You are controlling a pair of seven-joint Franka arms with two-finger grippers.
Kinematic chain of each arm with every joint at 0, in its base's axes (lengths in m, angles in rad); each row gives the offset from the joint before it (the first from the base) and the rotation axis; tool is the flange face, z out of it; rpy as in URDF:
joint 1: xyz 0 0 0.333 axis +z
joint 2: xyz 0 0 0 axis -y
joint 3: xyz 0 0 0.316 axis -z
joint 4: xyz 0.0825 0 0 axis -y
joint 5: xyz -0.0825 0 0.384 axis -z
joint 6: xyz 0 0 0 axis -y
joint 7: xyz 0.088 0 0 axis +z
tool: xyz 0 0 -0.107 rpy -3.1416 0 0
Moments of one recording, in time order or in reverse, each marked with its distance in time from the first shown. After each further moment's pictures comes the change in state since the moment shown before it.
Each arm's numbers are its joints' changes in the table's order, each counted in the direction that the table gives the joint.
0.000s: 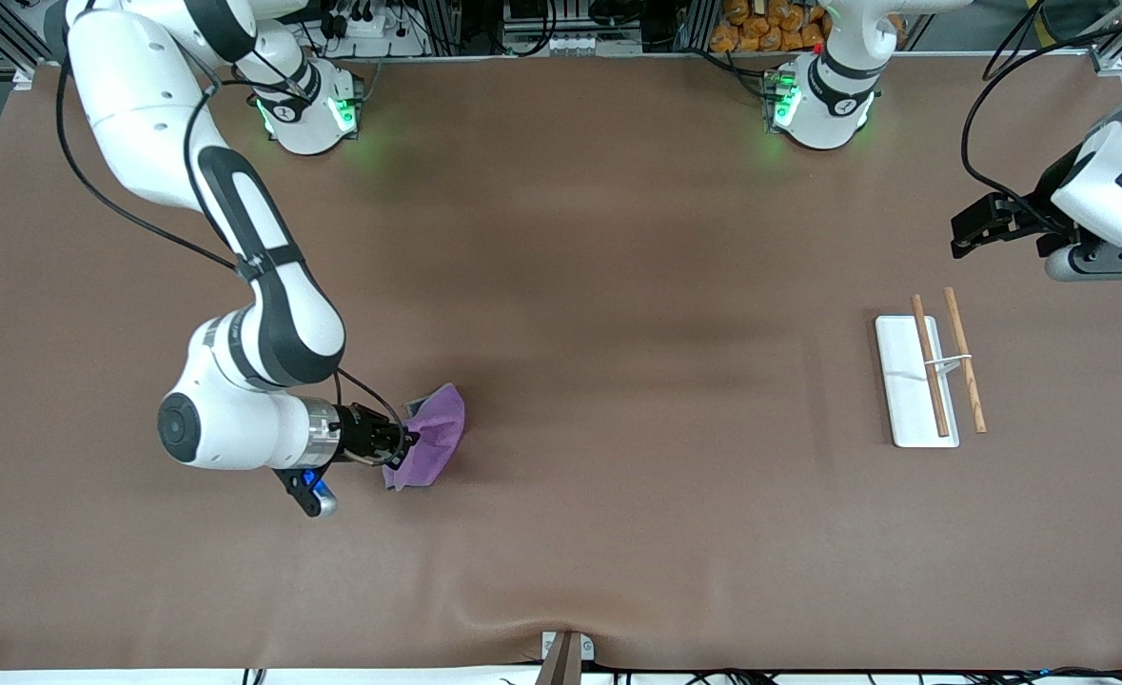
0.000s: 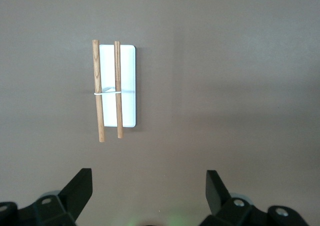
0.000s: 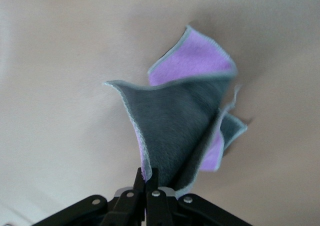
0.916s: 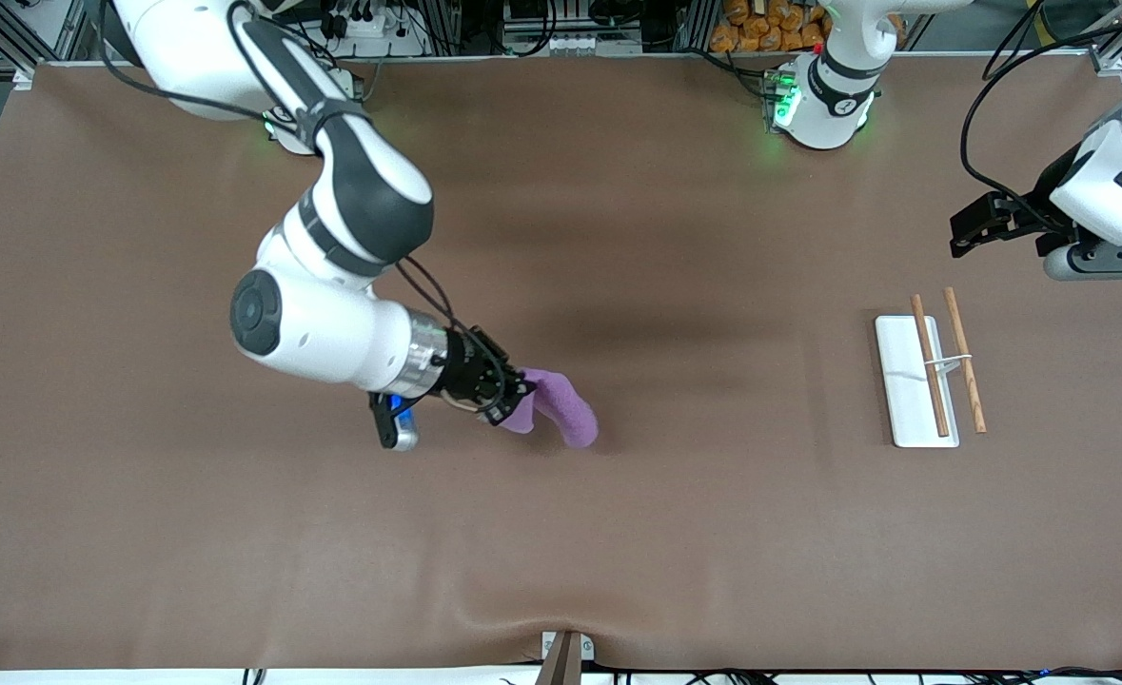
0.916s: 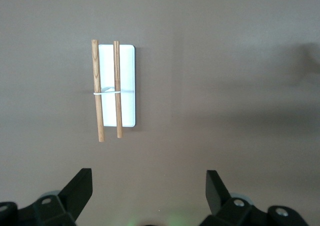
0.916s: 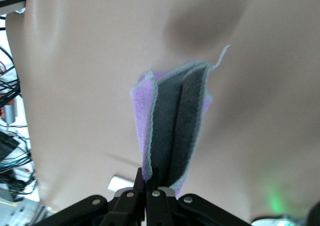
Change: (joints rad) left arm -0.002 0.000 0.002 0.000 0.006 -0.007 0.000; right arm 0.198 0.066 -0.073 0.198 -0.019 0.018 -0.748
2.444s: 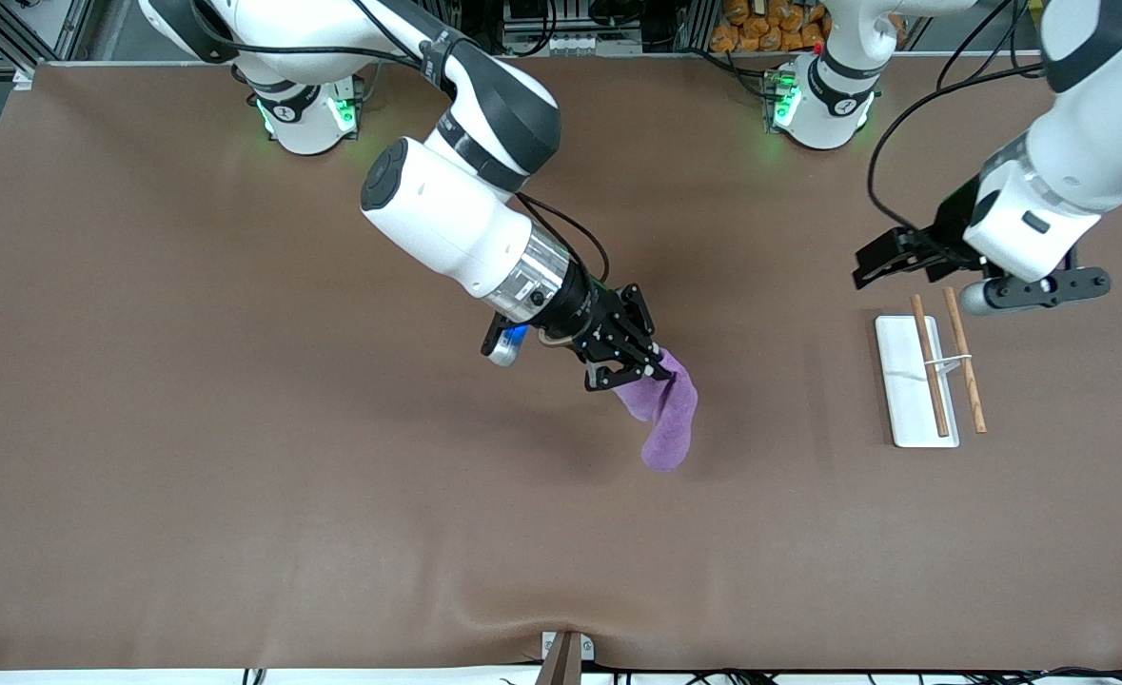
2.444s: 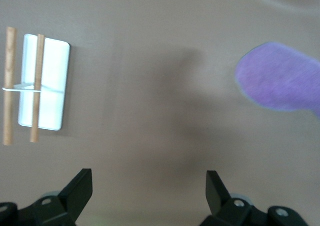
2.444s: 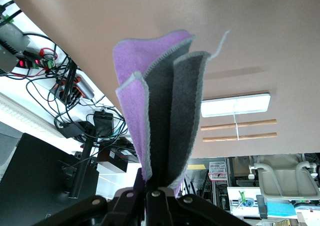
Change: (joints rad) left arm -0.120 -0.085 0.009 0.024 0.167 0.141 0.309; right arm 0.215 -0.026 0.010 0.018 0.001 0.521 -0.695
